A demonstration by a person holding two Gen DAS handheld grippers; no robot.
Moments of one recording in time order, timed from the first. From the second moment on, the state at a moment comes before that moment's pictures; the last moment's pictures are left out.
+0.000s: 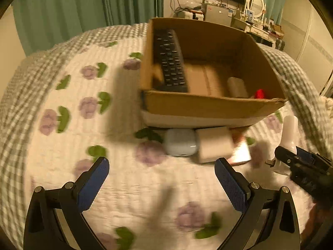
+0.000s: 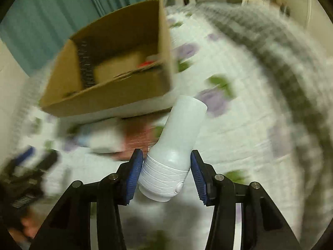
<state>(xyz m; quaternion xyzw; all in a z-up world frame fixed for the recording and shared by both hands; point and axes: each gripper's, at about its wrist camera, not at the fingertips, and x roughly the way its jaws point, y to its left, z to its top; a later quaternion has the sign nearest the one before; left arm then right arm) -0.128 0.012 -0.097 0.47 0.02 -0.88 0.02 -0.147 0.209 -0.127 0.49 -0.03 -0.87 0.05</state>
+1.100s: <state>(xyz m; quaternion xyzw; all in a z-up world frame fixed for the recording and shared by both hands) -0.140 0.078 -0.118 0.51 0.01 -0.86 0.01 -0.161 0.230 -0.114 0.46 0.02 -0.89 0.02</state>
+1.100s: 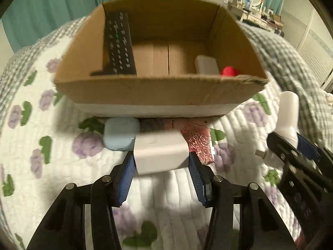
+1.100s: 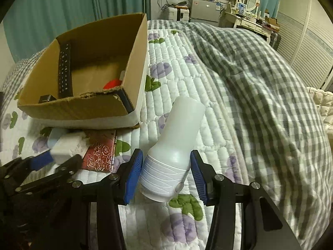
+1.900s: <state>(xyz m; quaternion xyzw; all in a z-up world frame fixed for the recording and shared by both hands) -0.125 0.062 0.037 0.39 -0.01 -0.92 -0.03 -0.132 0.207 0.029 0.36 0.05 -0.93 0.10</state>
